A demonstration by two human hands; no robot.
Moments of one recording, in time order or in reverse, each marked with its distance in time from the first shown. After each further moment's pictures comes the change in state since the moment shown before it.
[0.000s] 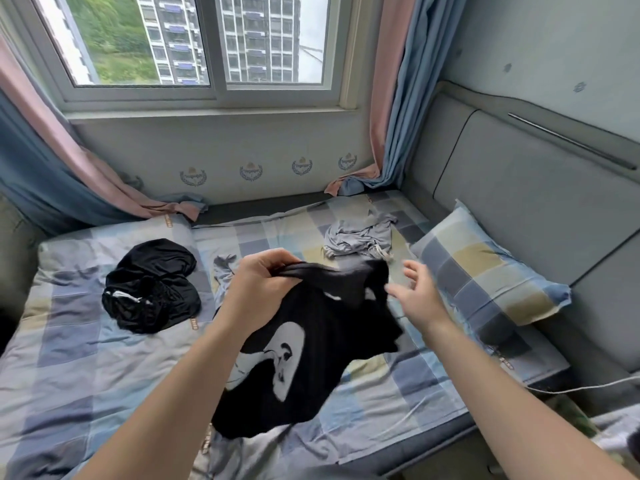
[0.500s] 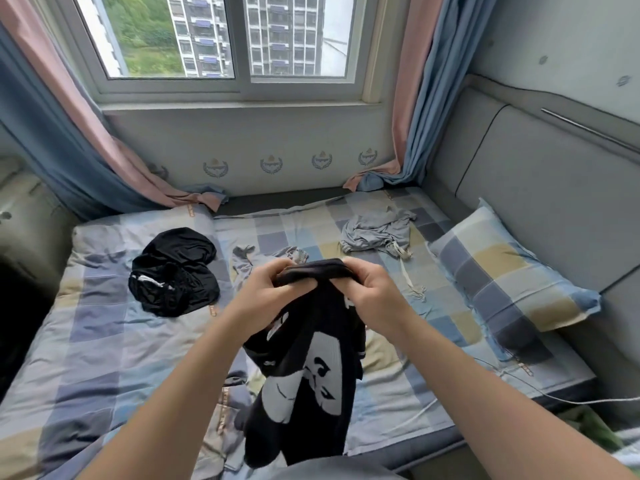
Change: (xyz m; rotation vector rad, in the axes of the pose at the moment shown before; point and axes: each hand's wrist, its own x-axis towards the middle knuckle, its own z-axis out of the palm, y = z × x) left_hand -0.017 -0.032 -0.019 -0.101 -0.127 -0.088; right_hand -0.053 -0.062 0.064 0.154 -0.505 -0.368
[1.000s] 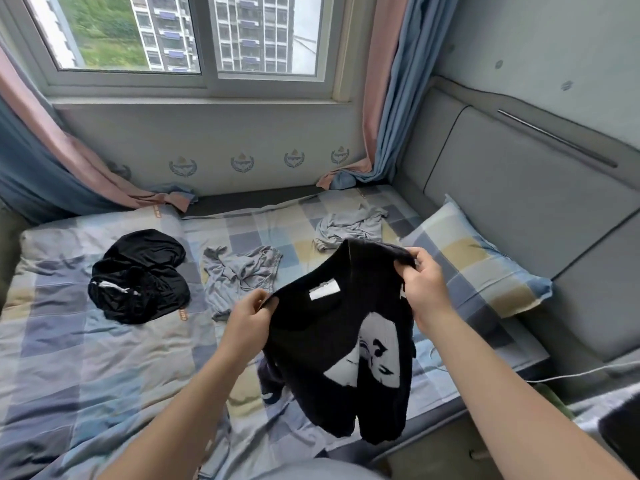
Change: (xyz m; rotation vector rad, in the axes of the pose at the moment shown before) left_hand -0.006 -0.074 0.037 0.120 0.207 -0.222; right_hand -0.024 0.041 -0.093 0.053 0.603 0.244
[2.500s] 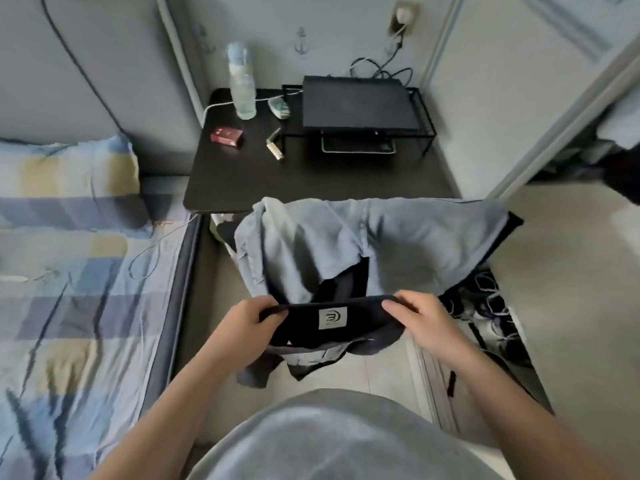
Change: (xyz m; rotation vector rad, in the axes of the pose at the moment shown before) left_hand -0.422 0.058 0.428 0.713 -1.406 0.497; right_hand -0.581 0.200 -0.443 -0.161 0.774 0.496
